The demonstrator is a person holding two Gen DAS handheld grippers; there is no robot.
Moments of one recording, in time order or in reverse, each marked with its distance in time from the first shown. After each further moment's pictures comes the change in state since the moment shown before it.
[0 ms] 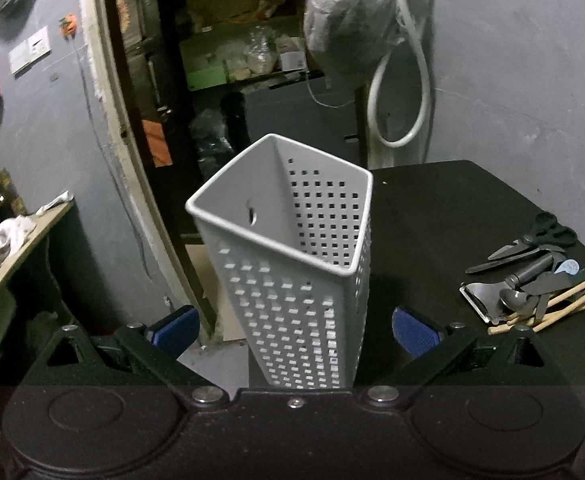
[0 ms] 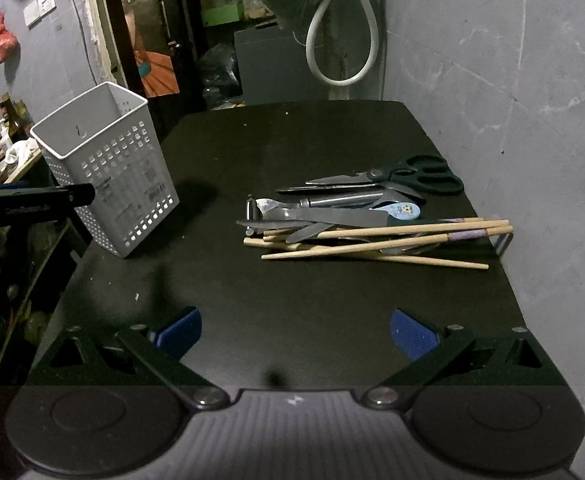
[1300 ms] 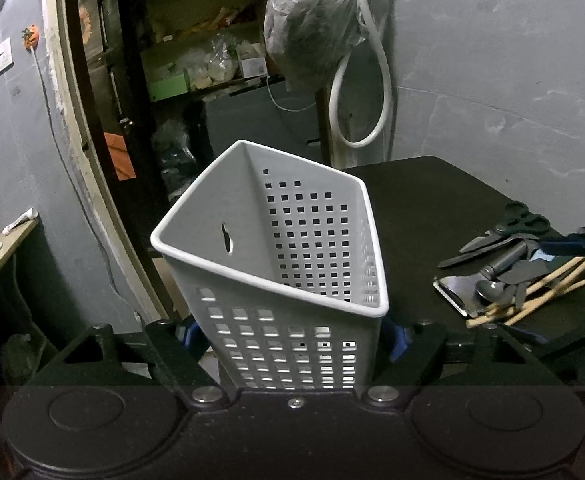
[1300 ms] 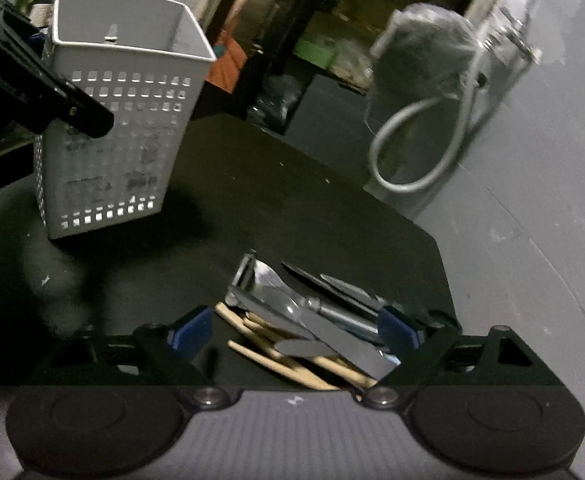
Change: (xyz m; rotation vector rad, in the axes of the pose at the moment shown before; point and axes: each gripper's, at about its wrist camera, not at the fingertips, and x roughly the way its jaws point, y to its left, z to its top) left arm 0.003 -0.002 -0.013 0.049 -0.021 -0.101; right arm 0.082 0.053 0.017 -0.586 -0.221 -0.168
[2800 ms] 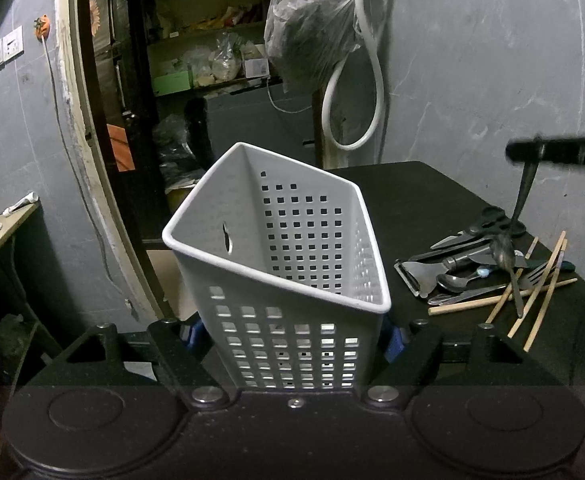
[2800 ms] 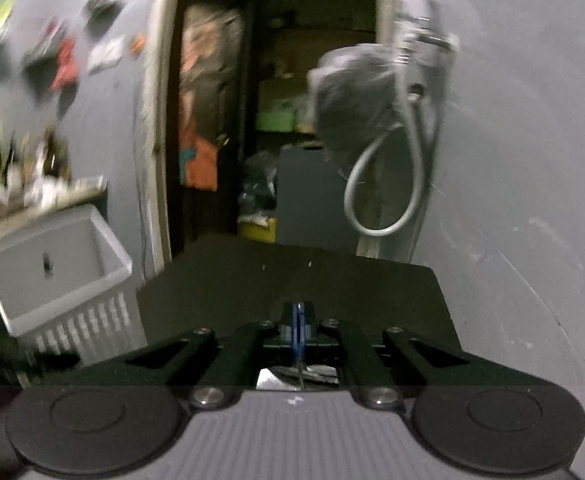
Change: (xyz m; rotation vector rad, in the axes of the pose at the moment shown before) left arm -0.027 -0.014 -0.017 -0.052 -0.011 -0.021; right arm -0.042 -0.108 0.042 0.432 -0.190 0.132
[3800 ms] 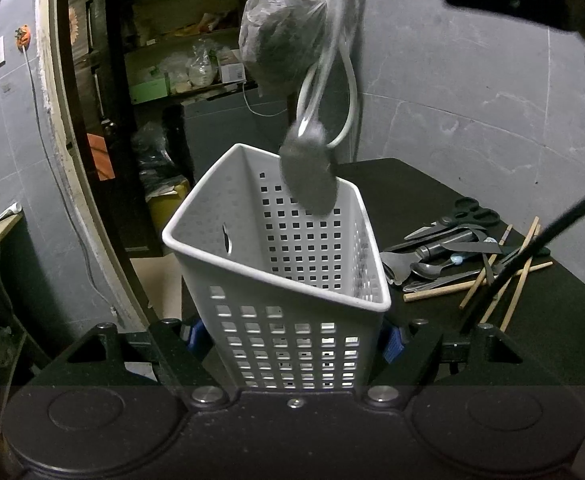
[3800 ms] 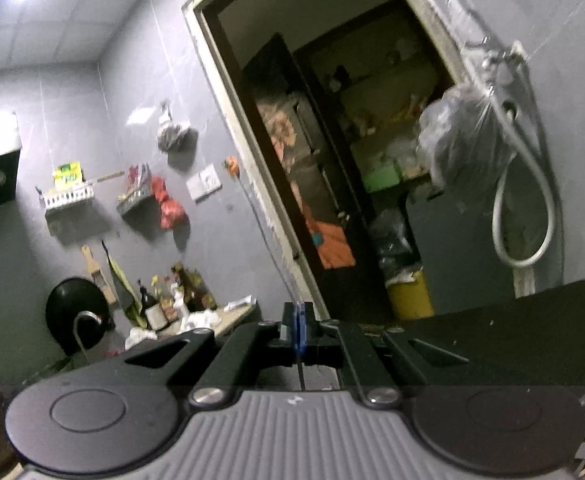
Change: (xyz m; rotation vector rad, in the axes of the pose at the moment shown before) left arm -0.010 -0.004 -0.008 0.041 -0.014 -0.060; right arm -0.011 0.048 0.086 0.282 -0.150 0.444
